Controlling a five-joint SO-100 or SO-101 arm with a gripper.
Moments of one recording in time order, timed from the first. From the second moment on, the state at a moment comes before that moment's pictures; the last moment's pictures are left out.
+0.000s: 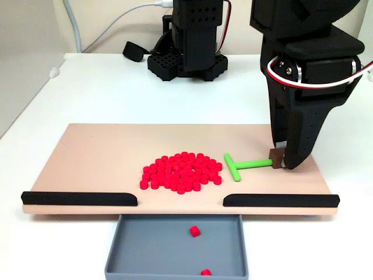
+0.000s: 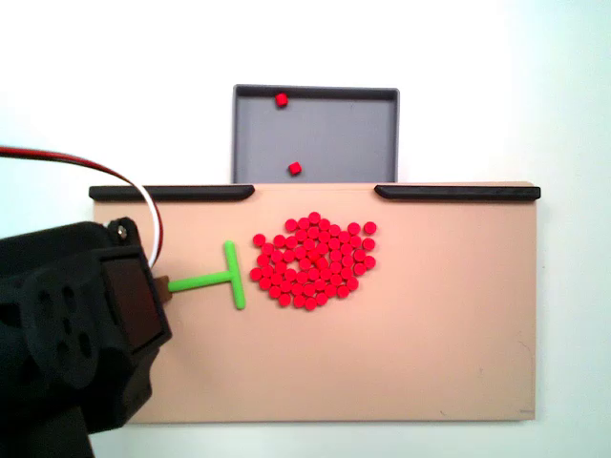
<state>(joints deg) -17.1 58.8 63.7 86.0 9.2</state>
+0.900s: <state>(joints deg) -14.7 58.6 63.4 86.0 7.2</state>
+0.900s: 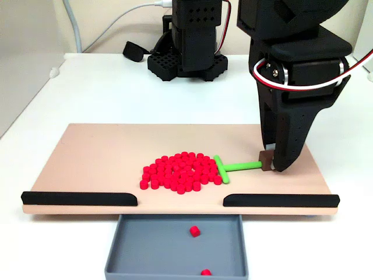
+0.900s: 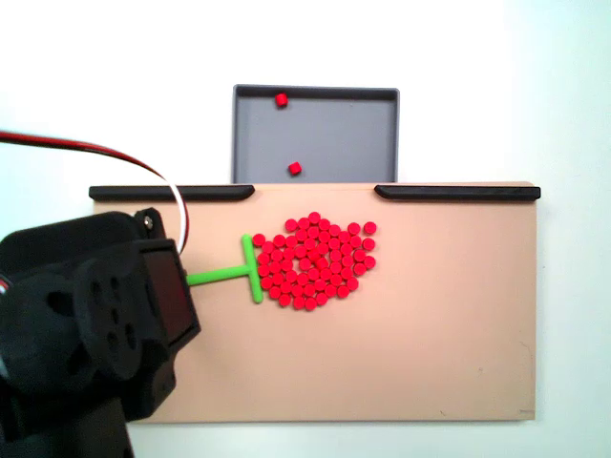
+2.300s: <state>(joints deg) -13.4 58.6 63.4 86.0 -1.1</state>
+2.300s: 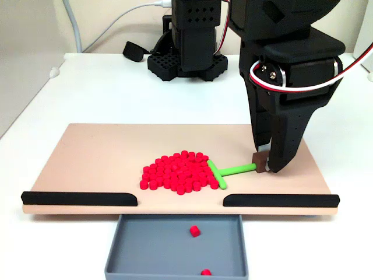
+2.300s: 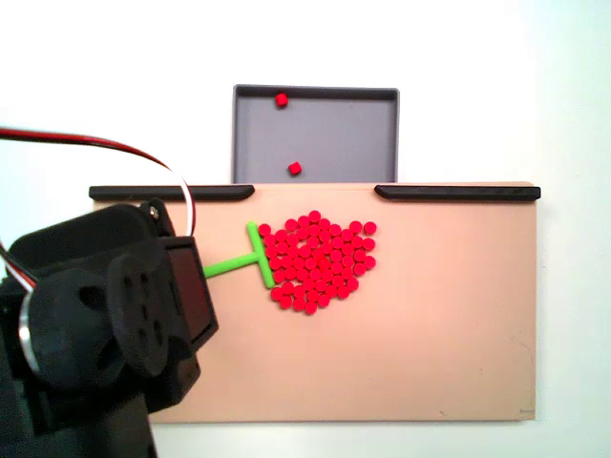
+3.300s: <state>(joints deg) -12.7 58.6 63.4 86.2 -4.2</state>
